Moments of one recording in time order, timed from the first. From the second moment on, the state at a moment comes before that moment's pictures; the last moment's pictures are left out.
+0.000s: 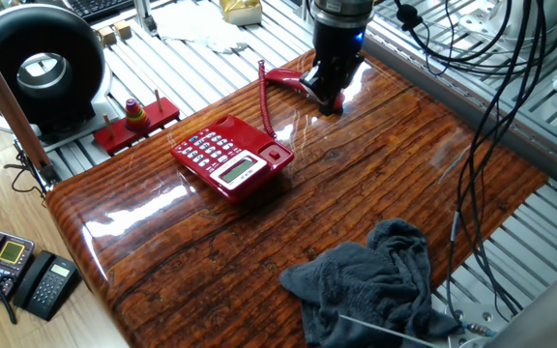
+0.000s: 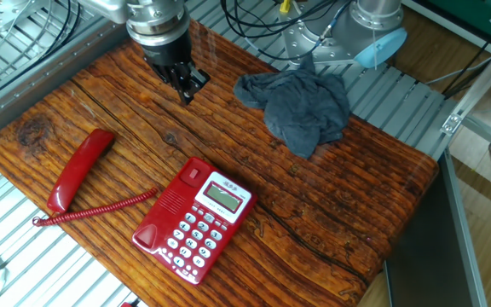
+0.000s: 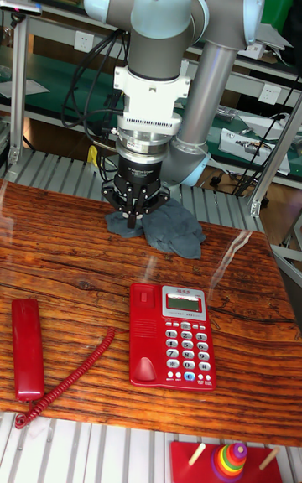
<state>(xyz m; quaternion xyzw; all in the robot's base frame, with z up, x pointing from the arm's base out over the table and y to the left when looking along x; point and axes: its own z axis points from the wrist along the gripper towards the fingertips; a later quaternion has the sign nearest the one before) 0.485 -0.022 0.170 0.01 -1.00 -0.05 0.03</state>
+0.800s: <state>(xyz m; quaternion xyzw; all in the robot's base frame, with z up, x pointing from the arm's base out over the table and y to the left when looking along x) 0.483 -0.022 0.175 0.01 -1.00 -0.05 0.04</state>
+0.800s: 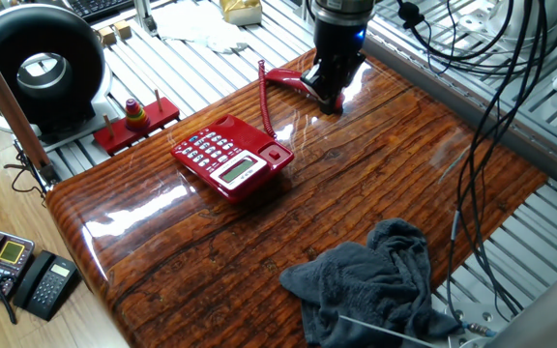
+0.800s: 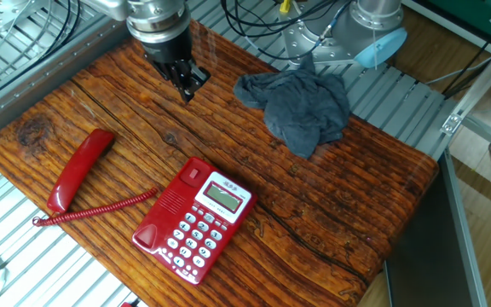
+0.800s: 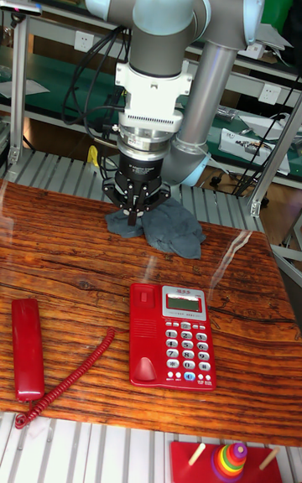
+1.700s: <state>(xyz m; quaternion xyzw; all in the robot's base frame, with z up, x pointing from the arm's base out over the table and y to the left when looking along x) 0.474 -0.022 0.177 -0.01 -1.00 -0.05 0.06</state>
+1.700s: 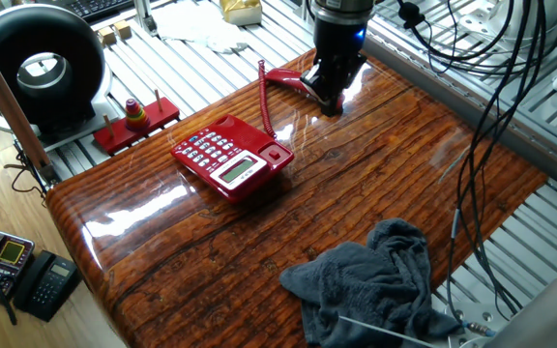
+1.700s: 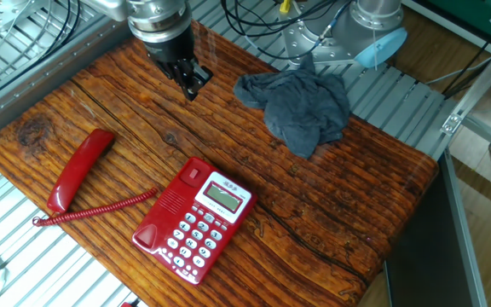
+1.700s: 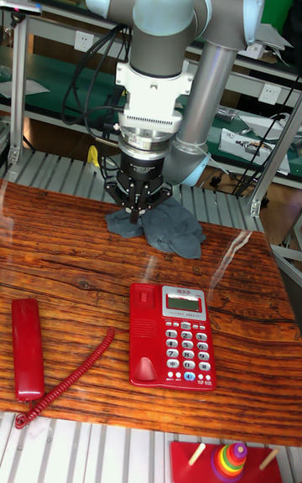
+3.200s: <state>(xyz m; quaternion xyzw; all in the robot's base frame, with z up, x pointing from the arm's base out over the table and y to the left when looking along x) 0.496 -0.091 0.139 0.03 -1.00 -0.01 0.03</state>
